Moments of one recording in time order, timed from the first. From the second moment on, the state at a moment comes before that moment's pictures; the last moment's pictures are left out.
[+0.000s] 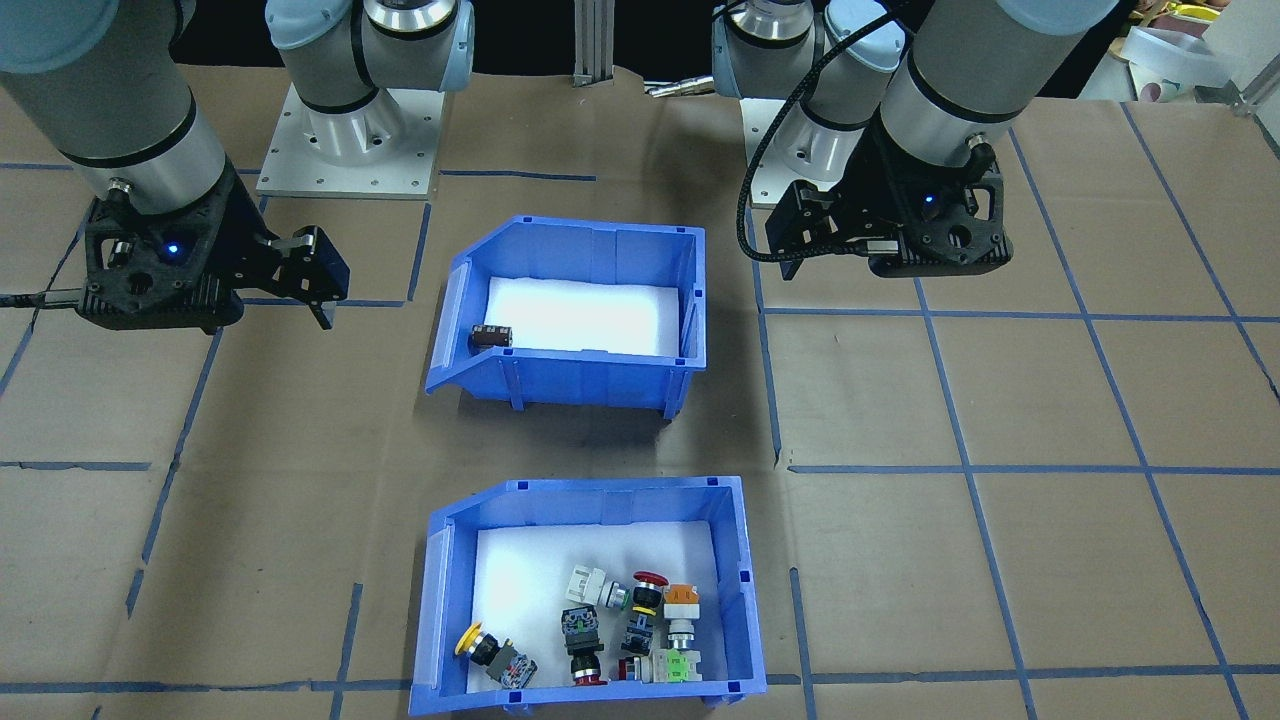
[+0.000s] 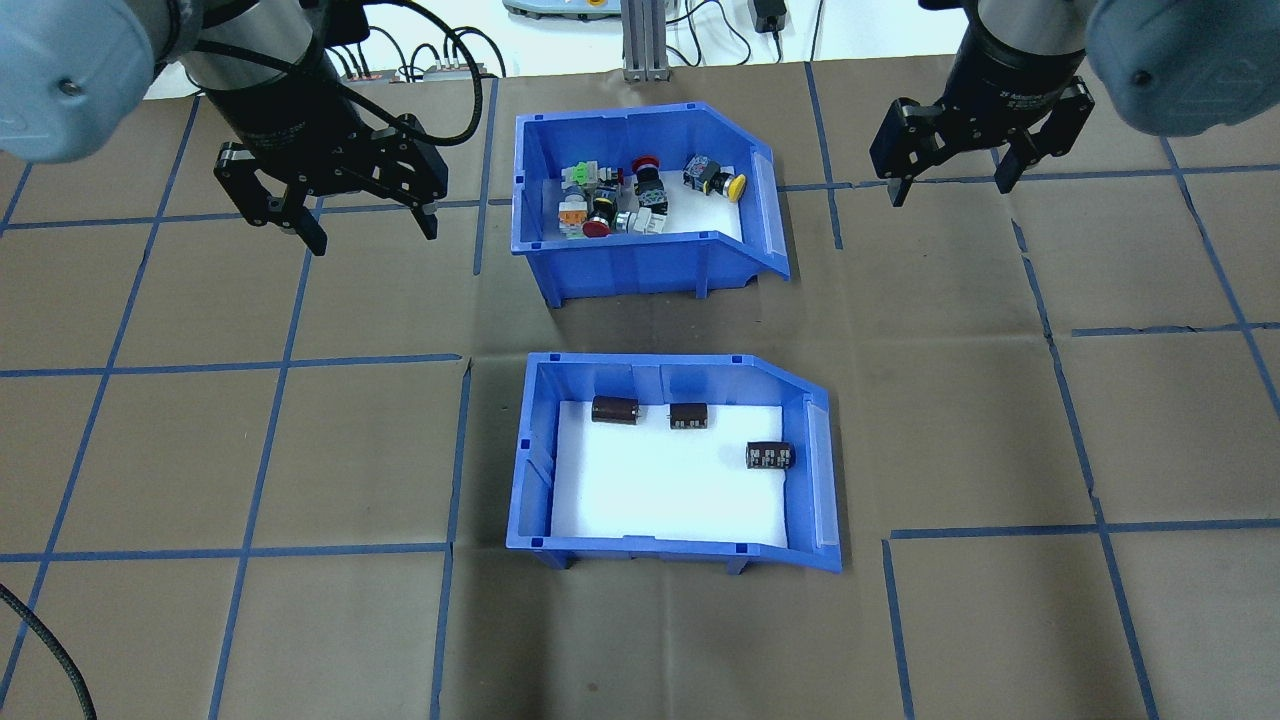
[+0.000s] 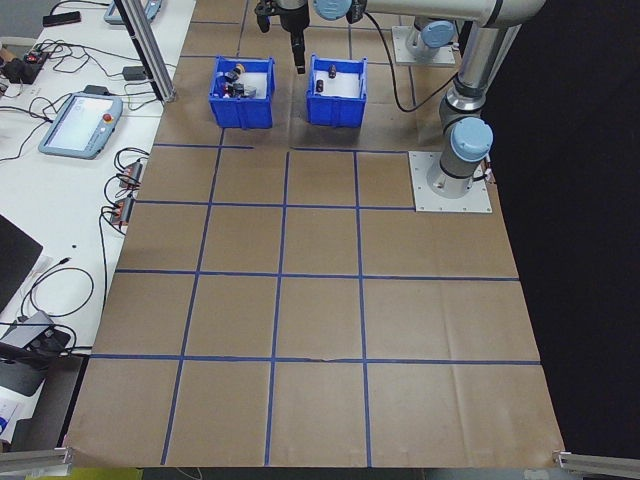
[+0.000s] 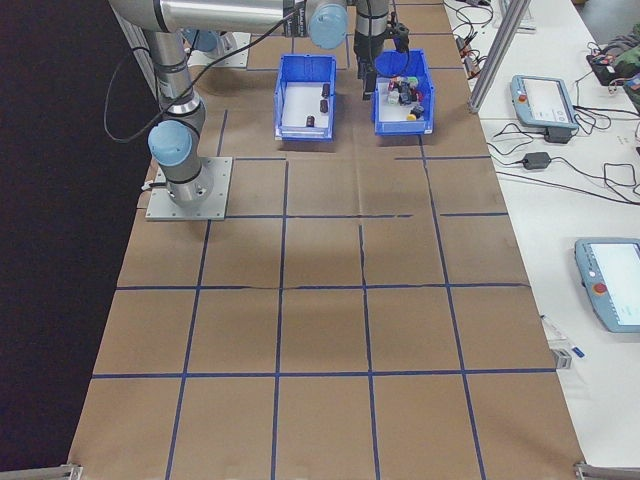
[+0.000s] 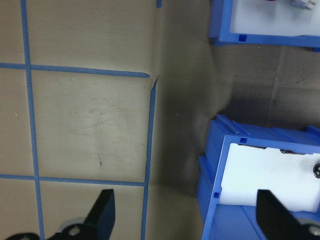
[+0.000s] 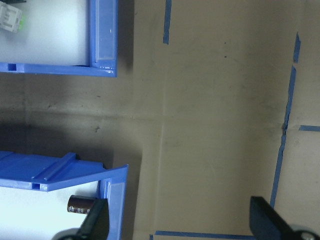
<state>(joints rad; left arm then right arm) -1.60 -1.66 -1.46 -1.69 1.52 -0.11 1.55 -1.46 1.51 -1.61 -1.58 -0.10</state>
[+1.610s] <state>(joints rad) -1.60 -1.64 -1.48 -1.70 1.58 -0.20 1.56 -1.46 1.48 -1.59 -1.58 -0.06</state>
